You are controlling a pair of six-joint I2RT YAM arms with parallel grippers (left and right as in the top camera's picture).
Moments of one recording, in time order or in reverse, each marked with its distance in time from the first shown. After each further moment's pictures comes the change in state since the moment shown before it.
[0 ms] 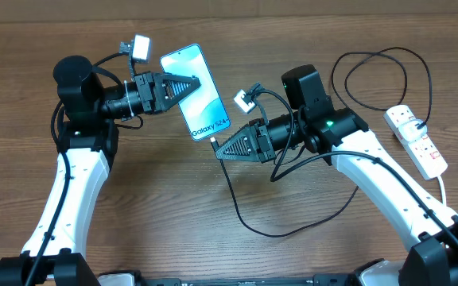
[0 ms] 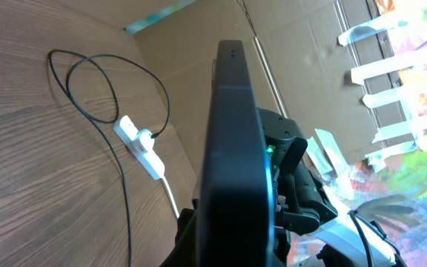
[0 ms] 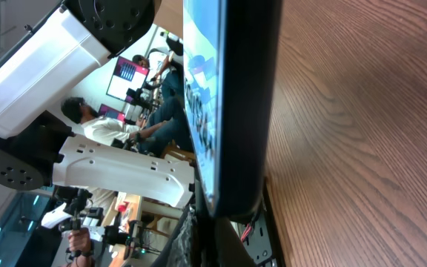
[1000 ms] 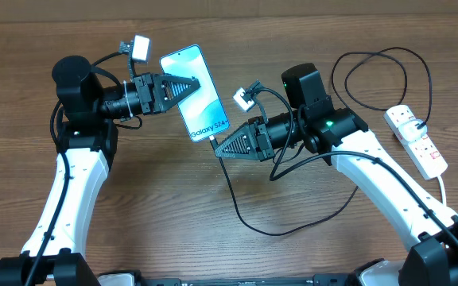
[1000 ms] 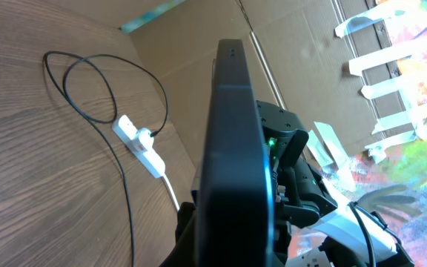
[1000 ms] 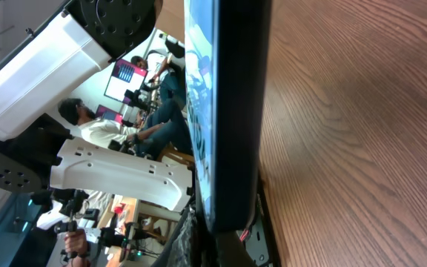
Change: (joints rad) left arm 0.000 0.000 0.000 0.007 0.023 0.026; right arm 0.000 0.000 0.000 0.043 0.010 0.026
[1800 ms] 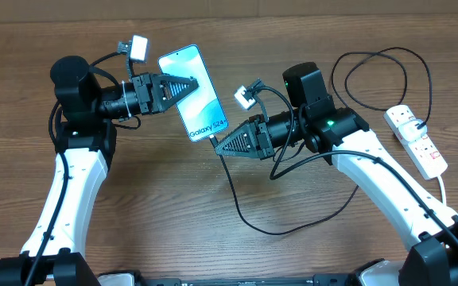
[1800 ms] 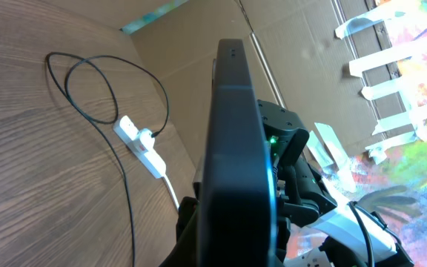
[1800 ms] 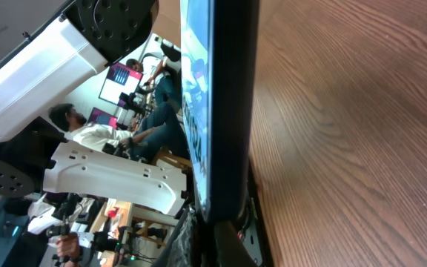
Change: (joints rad) left arm 0.011 0.000 0.000 0.000 0.004 0.000; right arm -0.006 0.000 0.000 0.016 0.014 0.000
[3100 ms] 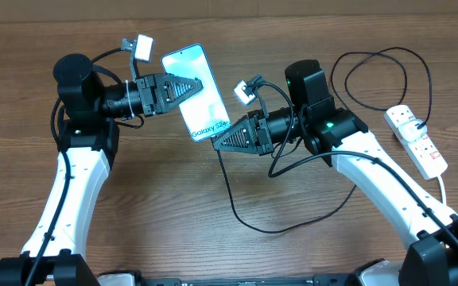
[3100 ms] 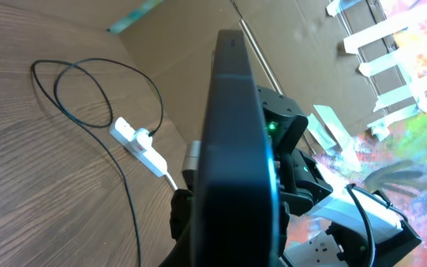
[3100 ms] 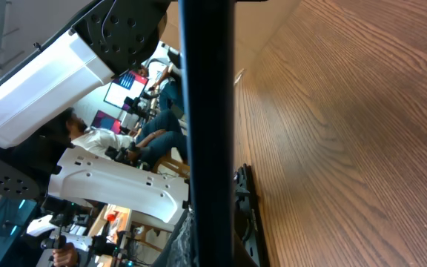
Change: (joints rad) left arm -0.030 0.000 0.012 0.007 0.027 0.072; right arm -0.002 0.000 -0.026 0.174 -0.010 0.105
